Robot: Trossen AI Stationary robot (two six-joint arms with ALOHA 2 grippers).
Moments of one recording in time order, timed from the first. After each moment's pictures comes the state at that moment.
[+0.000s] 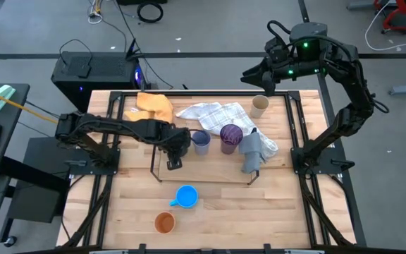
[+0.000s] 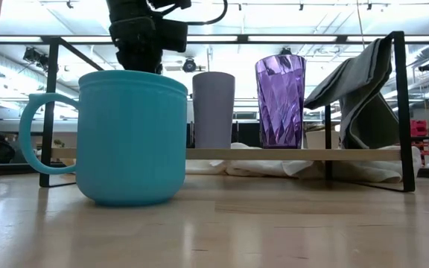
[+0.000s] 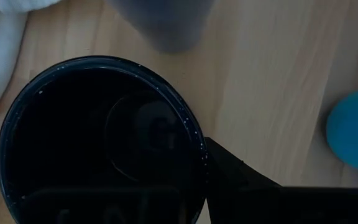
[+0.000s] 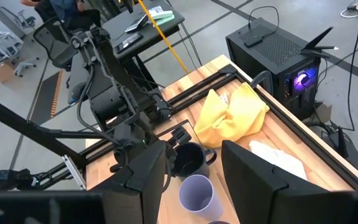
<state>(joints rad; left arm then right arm) 0.00 1.57 1.22 -0.86 -0.09 -0.17 -0.36 1.53 2.35 -1.27 -0.22 0.34</state>
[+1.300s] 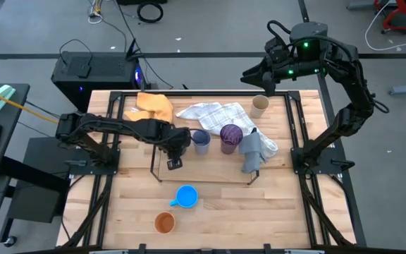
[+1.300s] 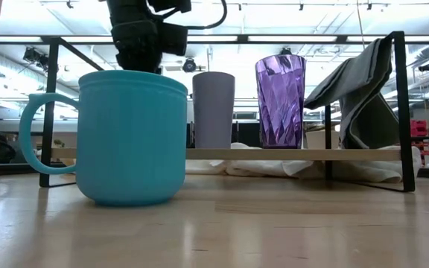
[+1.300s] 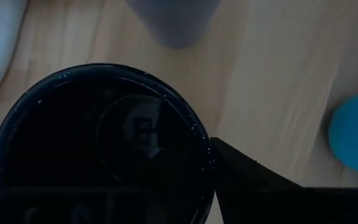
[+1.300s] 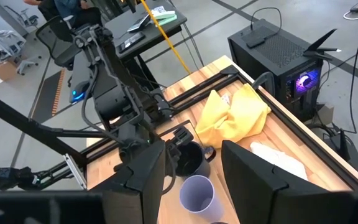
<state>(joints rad) 0.02 1.58 1.22 -0.87 -0.09 -0.19 -0.36 1.53 2.35 -1.26 -0.23 0.33</state>
